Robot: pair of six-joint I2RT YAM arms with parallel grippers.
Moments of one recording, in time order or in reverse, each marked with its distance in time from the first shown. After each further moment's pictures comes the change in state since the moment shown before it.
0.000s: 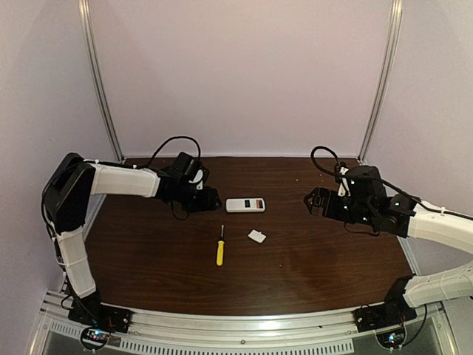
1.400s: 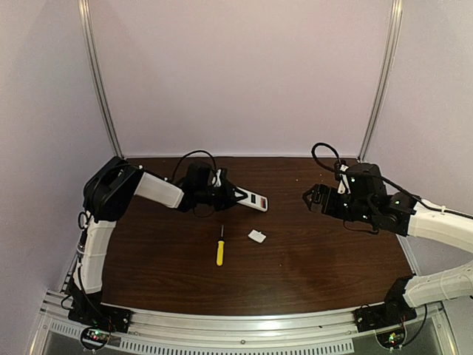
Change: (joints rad) left arm 0.012 0.364 0.138 0.668 0.406 -0.481; right arm 0.001 0.005 0.017 0.010 -0.013 0.030
